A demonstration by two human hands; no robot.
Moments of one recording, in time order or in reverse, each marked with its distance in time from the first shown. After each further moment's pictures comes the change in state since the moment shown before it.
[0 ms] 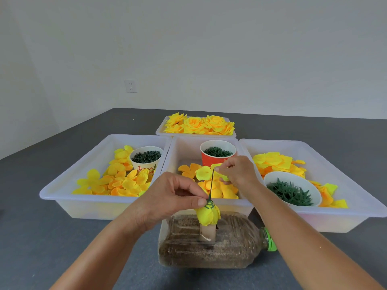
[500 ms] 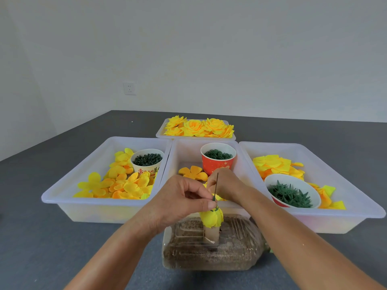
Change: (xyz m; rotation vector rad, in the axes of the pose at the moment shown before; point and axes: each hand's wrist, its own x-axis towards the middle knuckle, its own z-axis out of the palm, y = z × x) left_hand 0.001 0.007 0.008 0.028 0.029 -0.023; right_hand -0.009 -0.017 0.020 -0.618 -0.390 -0.195
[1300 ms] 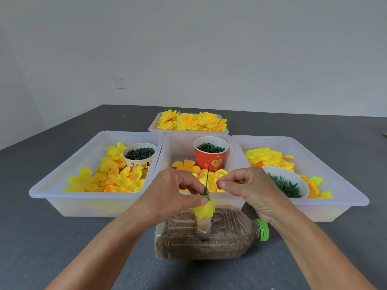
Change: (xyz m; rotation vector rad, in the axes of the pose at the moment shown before) left_hand -0.003 0.001 0.000 0.314 0.045 0.117; right_hand -0.100 0.000 -0.023 0.807 0.288 0.032
